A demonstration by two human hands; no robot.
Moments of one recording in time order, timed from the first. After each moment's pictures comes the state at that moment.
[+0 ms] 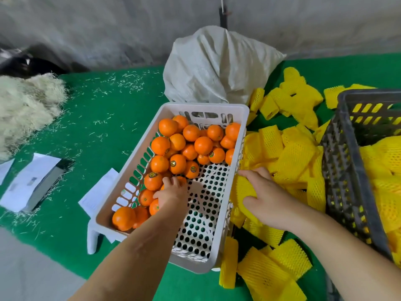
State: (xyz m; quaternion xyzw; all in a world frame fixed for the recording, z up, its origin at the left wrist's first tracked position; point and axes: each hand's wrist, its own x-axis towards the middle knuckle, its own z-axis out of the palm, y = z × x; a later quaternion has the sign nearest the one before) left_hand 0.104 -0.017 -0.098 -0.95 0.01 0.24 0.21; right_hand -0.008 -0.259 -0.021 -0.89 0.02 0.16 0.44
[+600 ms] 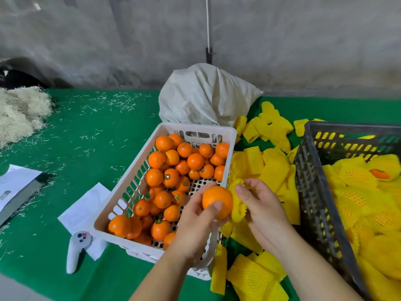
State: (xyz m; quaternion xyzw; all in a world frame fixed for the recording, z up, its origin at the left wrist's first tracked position) left_hand -0.026 -0.056 -0.021 -0.58 0.02 0.20 -0.79; right_hand -0.053 -0.218 0.006 -0.56 0.17 -0.05 0.81
